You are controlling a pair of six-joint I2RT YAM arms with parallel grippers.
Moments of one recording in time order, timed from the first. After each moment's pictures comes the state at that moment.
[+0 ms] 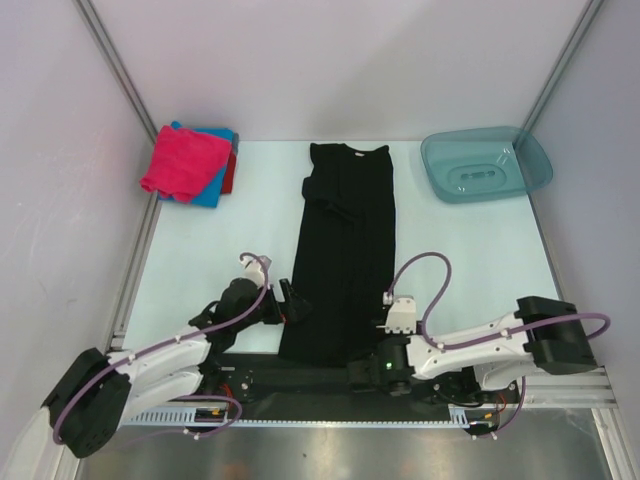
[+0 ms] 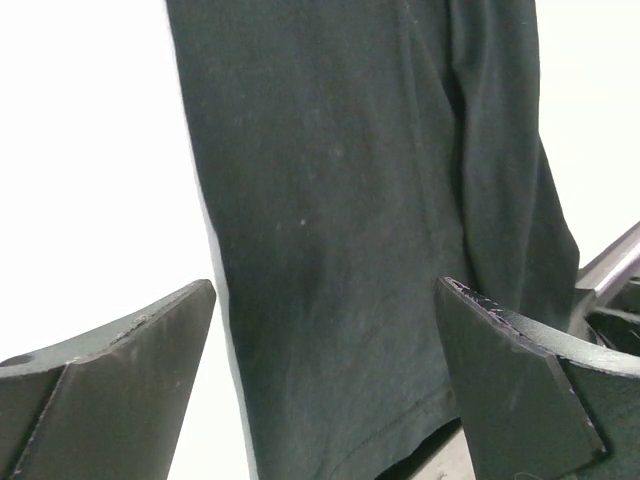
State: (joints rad) left arm -0.66 0.96 0.17 0.23 0.10 -0.72; right arm 1.62 1.43 0.83 -1.16 0.78 1.70
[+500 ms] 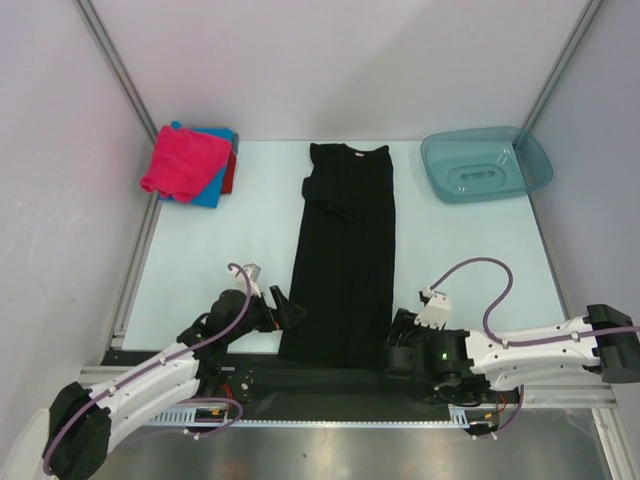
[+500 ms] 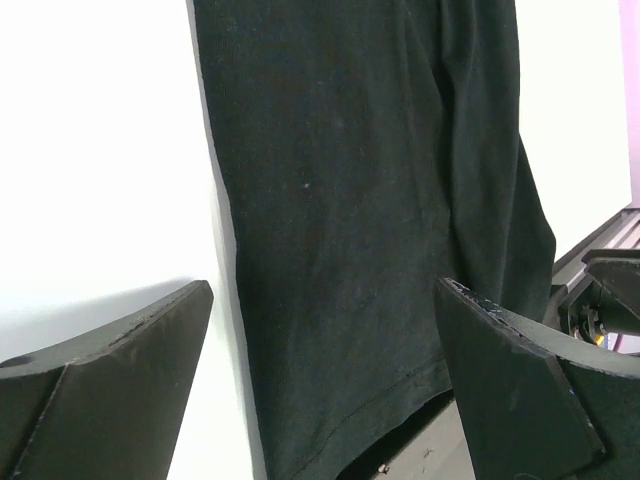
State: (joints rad) left arm -0.66 0.69 0.06 0.13 0.10 -0.79; right arm 1.55 0.99 0.54 -0.92 0.82 1.75
